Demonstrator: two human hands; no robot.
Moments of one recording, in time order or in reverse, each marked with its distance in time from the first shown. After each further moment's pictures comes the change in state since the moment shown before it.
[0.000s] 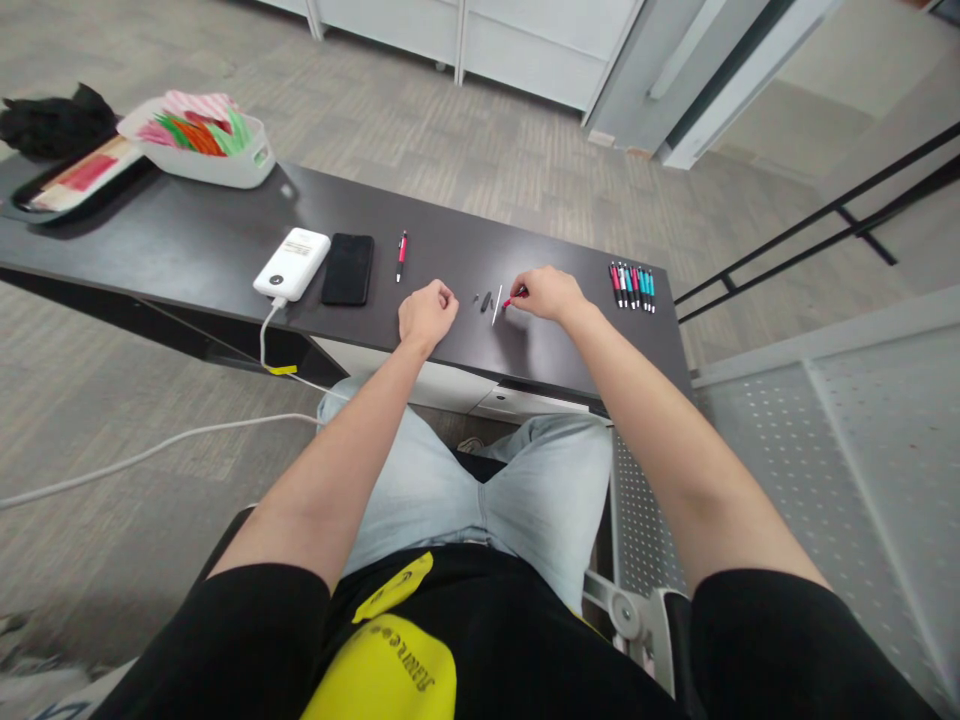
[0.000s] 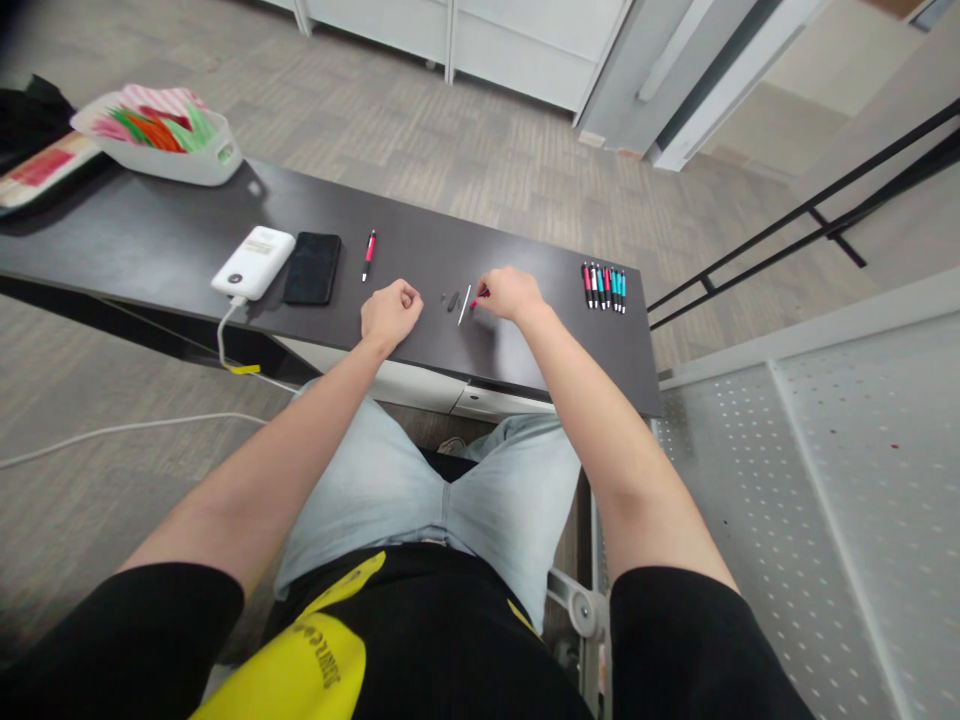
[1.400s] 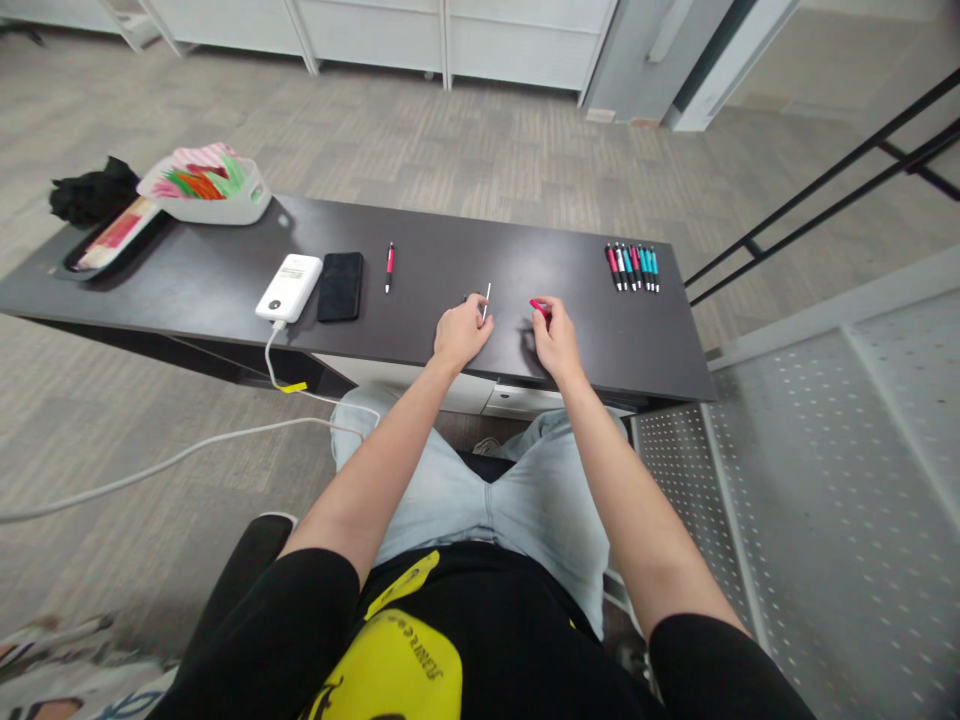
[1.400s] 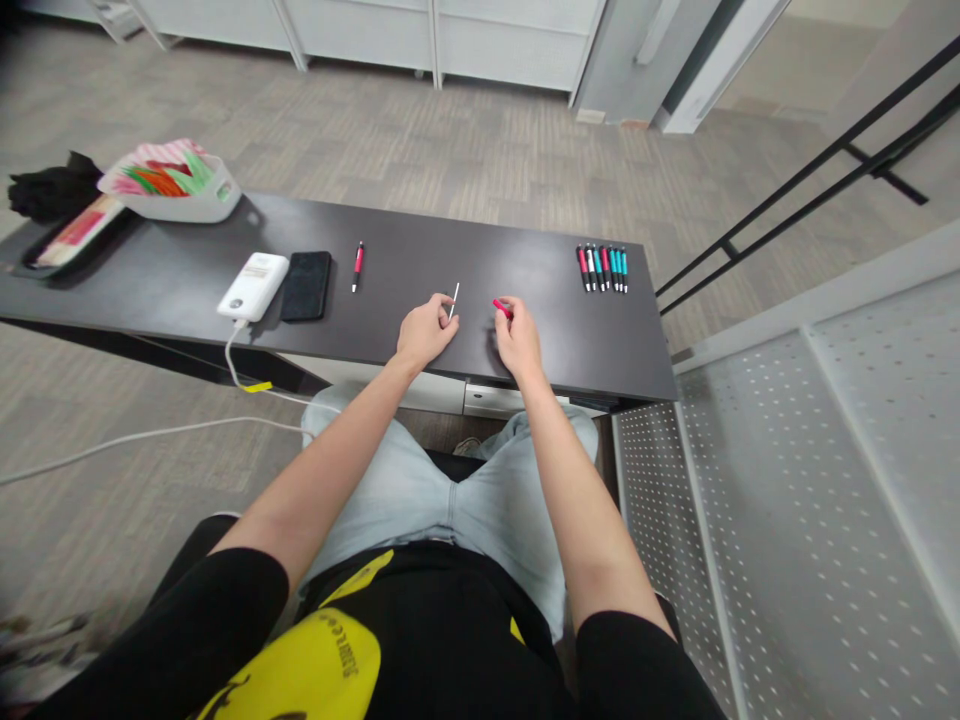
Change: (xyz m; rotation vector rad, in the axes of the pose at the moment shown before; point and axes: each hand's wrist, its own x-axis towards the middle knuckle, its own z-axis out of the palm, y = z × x) left_hand -0.027 0.046 0.036 0.054 -0.209 0.232; right_hand -0.068 0.016 0.112 0.659 0.384 0.217
